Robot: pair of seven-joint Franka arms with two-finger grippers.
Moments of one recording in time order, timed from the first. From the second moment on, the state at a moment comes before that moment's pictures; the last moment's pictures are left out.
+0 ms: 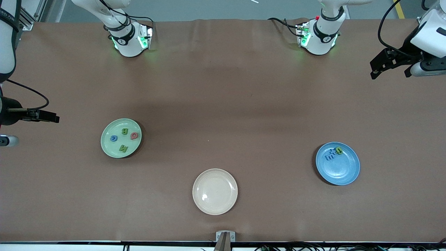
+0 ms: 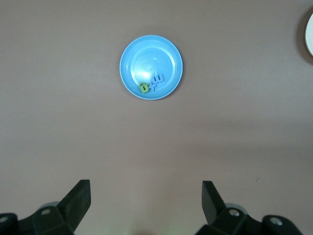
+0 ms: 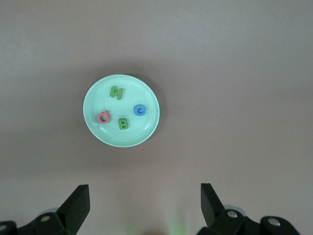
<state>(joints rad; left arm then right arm) -0.01 -0.11 -0.13 -1.61 0.03 1.51 -0.16 -0.04 0.31 -0.05 -1.33 0.00 1.41 -0.02</state>
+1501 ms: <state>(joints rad) 0.00 -0.06 -0.13 -1.54 0.03 1.49 -0.17 -0.02 0.07 -0.07 -1.52 0.01 1.46 -0.03</state>
